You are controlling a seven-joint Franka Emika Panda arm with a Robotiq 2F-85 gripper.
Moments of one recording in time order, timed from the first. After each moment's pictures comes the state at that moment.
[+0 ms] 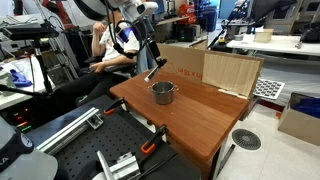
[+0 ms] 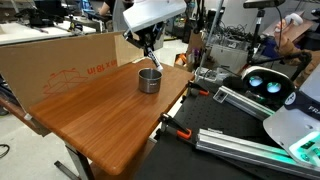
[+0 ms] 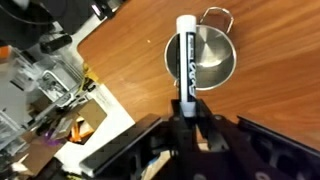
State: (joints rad) arm 0.19 0.11 0.05 -2.33 -0.72 2.26 1.28
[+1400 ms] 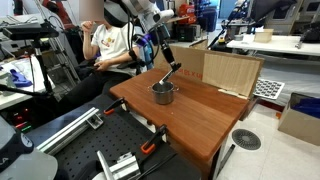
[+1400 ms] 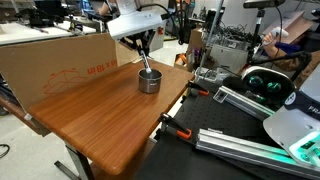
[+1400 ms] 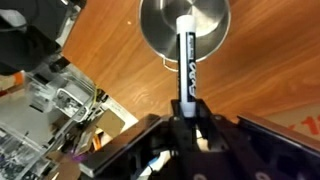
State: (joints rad) arm 0.15 0.31 0.02 -2.15 -0.74 2.26 1.43
